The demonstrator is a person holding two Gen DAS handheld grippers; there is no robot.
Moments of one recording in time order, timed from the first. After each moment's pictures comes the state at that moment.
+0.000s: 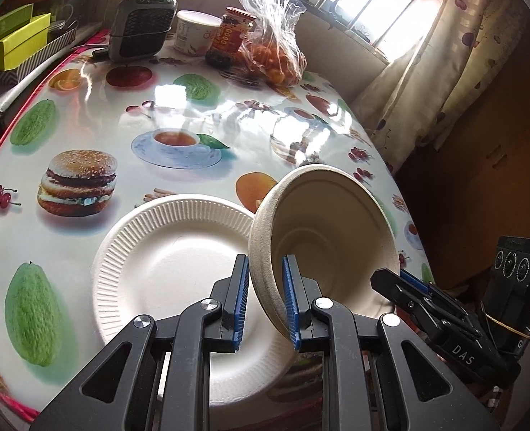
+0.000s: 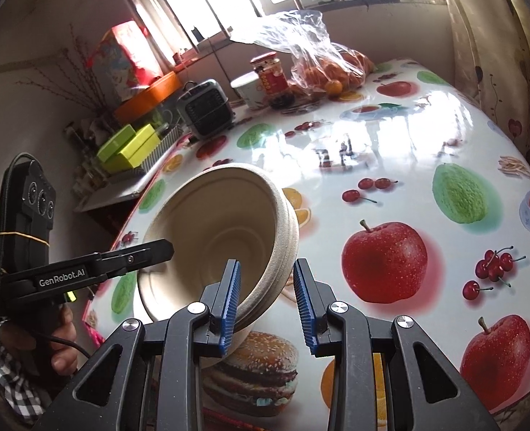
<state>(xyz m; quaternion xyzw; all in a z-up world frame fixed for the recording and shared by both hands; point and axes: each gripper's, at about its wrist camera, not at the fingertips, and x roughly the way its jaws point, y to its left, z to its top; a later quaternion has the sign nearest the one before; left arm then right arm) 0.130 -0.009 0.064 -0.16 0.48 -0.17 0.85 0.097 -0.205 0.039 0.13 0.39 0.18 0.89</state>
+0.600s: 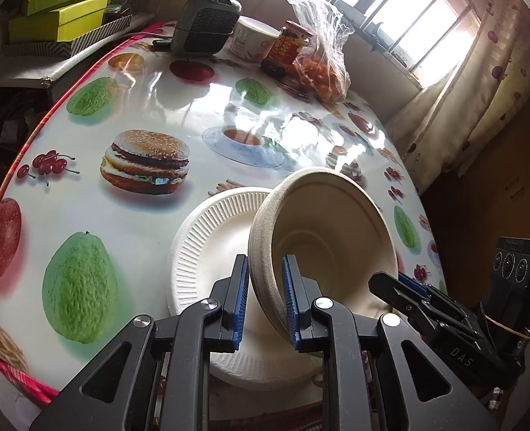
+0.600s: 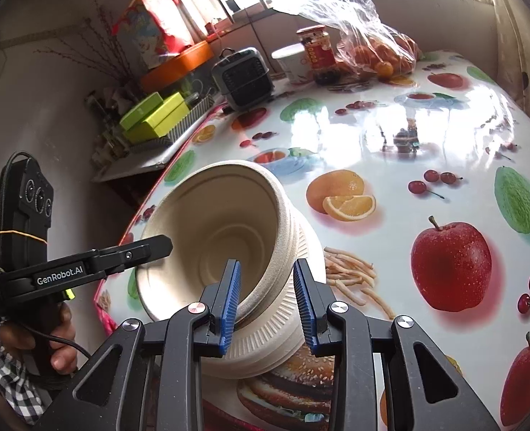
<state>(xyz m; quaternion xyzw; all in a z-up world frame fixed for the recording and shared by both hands) 0.110 0.045 0.053 -0.20 0.47 -0.11 0.85 0.114 -0.151 0.028 0.10 0.42 0.24 0.87</state>
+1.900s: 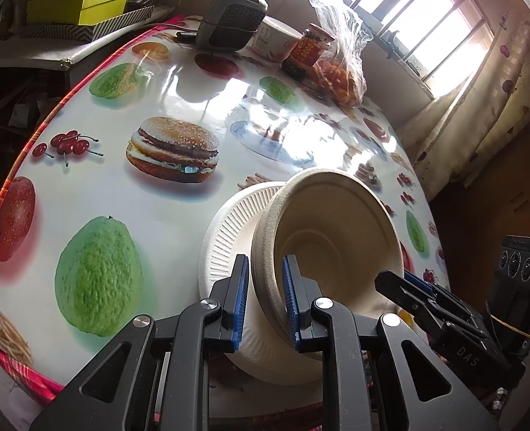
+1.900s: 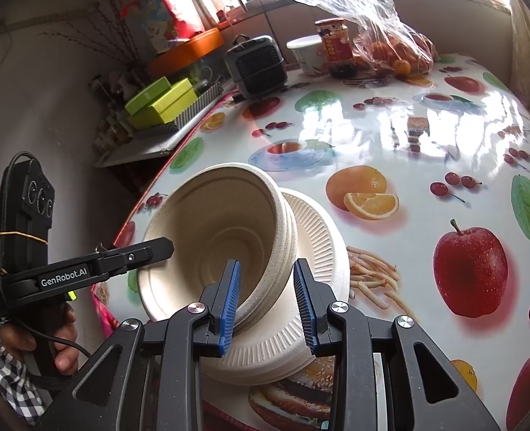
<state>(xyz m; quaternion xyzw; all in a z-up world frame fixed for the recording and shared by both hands) 0.104 0.063 0.040 -0.22 0.48 -0.09 0.85 0.119 -0.131 0.024 0.08 0.43 0.25 0.86</state>
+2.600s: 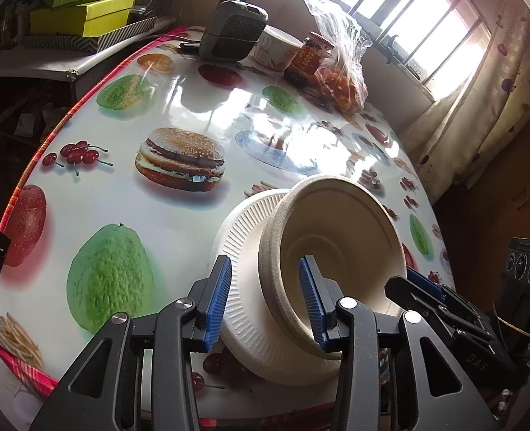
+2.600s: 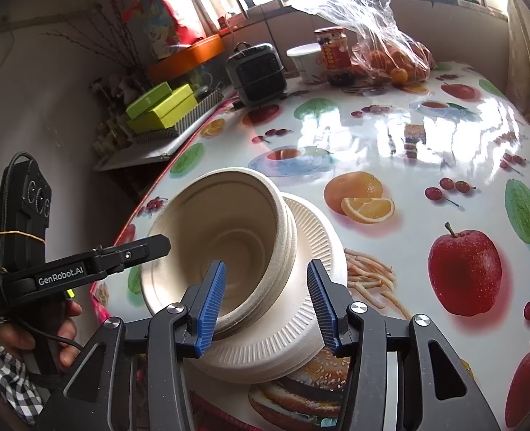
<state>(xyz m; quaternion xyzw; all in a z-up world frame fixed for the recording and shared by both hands) 0.099 0.066 0.044 -0.20 0.46 -0.08 0.86 0.112 -0.135 0.029 0.08 0.42 0.25 0.87</state>
